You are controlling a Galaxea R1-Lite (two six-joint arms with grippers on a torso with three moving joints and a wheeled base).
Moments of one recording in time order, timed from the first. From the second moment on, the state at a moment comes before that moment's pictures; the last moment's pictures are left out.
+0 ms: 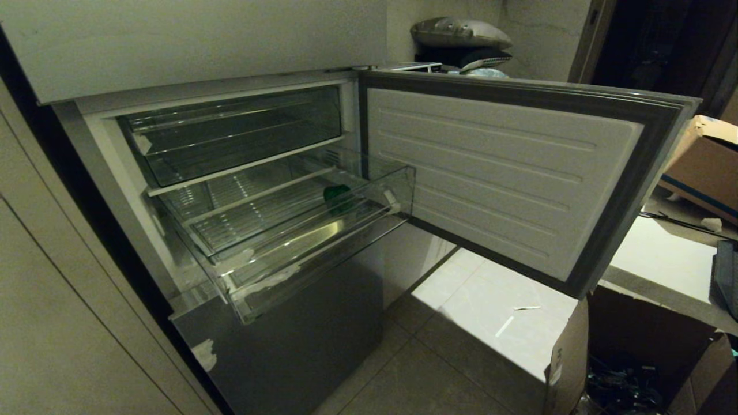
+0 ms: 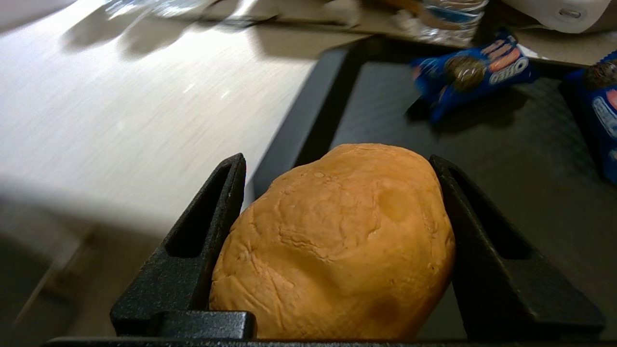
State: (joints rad) left arm -0.01 0.00 -0.05 0.12 0.00 0.01; right arm -0.79 1.58 -0.43 -0.98 0.27 -0.02
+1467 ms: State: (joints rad) left arm -0.01 0.00 -0.05 0.12 0.00 0.01; right arm -0.31 1.35 -0.18 -1.01 0.39 -0.14
